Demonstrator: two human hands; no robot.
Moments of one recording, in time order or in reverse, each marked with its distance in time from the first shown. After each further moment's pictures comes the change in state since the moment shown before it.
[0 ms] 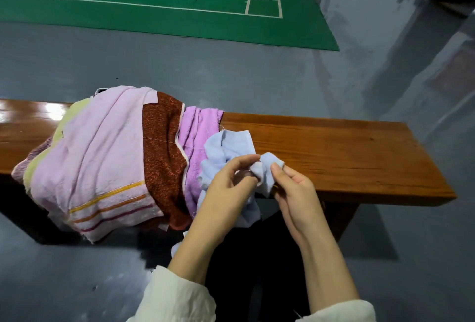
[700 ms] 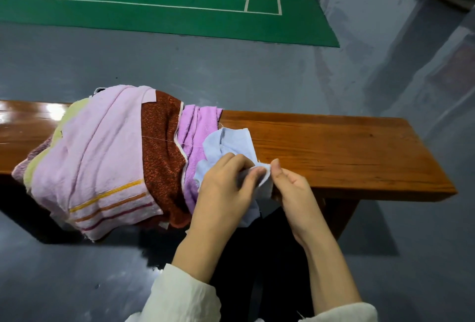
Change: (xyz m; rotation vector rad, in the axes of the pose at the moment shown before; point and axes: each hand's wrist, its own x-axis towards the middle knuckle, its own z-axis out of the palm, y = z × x) left_hand -0.003 0.003 -0.003 0.719 0.175 0.491; right_hand -0.012 -0.006 -0.001 -0.156 -0.087 -0.035
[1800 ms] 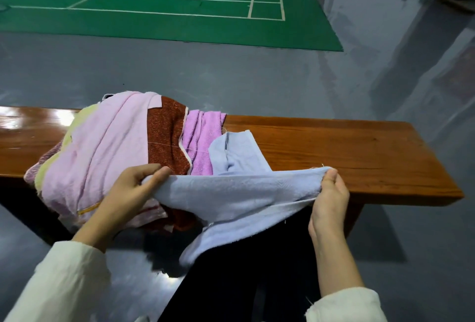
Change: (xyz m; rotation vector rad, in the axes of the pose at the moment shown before) left_hand 0.008 -0.115 -0.107 -0.032 -0.171 -0.099; right_hand 0.029 0.025 -0.044 -0.018 0.769 -0.160
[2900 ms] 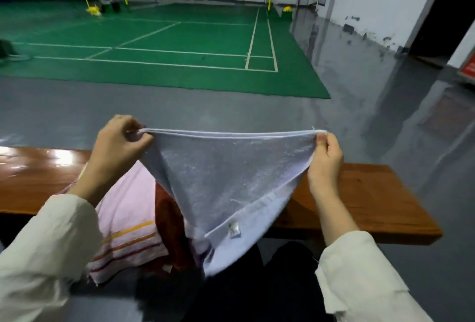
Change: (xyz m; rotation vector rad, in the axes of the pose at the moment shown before) left_hand 0.089 0.058 -0.078 0.344 0.427 0.089; right_hand 0.042 -0.105 0.052 -0.164 -0.156 -0.493
